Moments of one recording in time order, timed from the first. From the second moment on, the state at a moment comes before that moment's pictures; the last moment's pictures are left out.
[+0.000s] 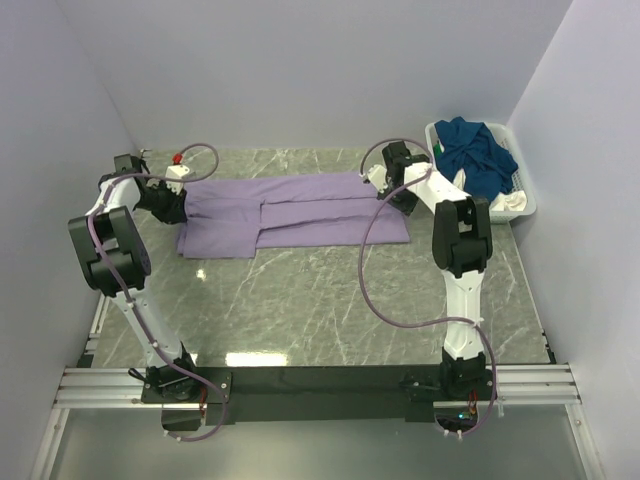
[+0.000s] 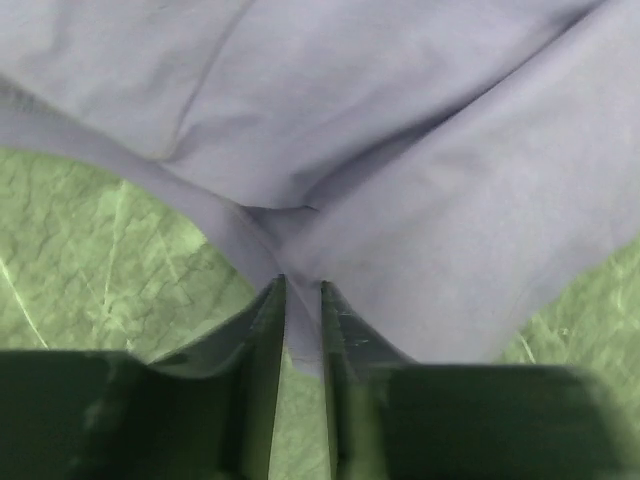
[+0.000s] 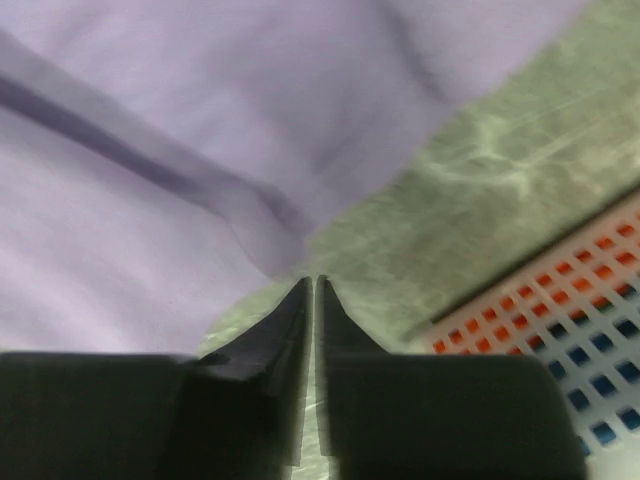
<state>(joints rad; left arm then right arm) 0.32 2.03 1.57 -0.76 0.60 0.94 0.21 2.24 1.83 -0.87 0.16 -0.73</state>
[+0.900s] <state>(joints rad) 0.28 1.62 1.09 -0.73 0.53 0.79 0.25 2.15 1.86 -1.04 -0.13 -0.45</state>
